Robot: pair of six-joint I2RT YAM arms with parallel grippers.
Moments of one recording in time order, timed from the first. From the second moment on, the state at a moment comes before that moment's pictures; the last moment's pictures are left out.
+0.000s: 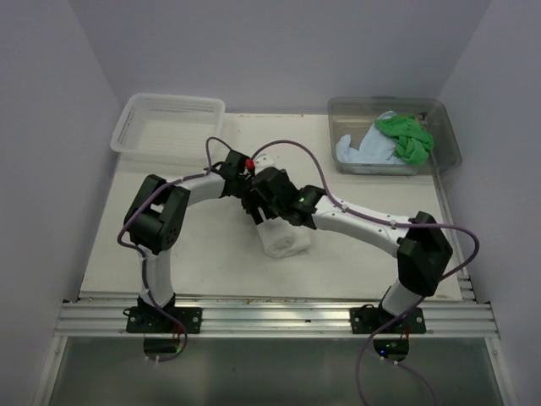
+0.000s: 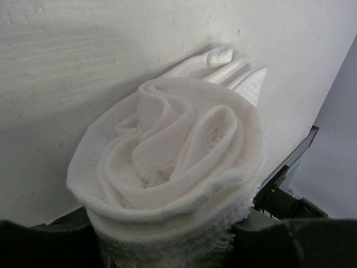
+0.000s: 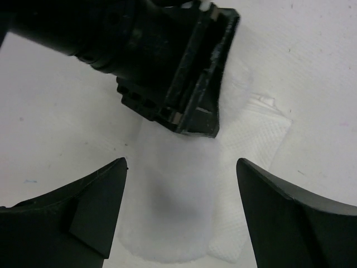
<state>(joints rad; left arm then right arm) -0.46 1.99 1.22 -0.26 0.55 -0.70 0.90 1.63 1.29 -0.44 0.30 0.29</state>
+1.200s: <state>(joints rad) -0.47 1.97 1.19 -0.28 0.52 -0.83 1.17 1.70 1.25 -0.43 0.82 0.27</state>
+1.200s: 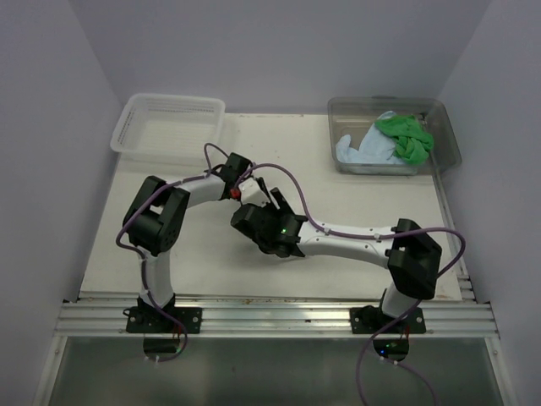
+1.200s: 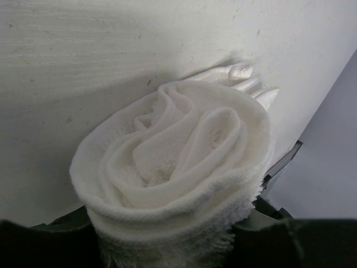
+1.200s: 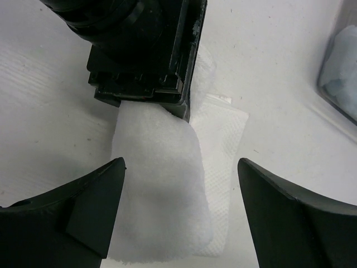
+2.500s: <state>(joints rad) -0.47 1.96 1.22 -0.32 0.53 -0.85 1.13 1.74 1.09 -0.35 0.74 0.50</state>
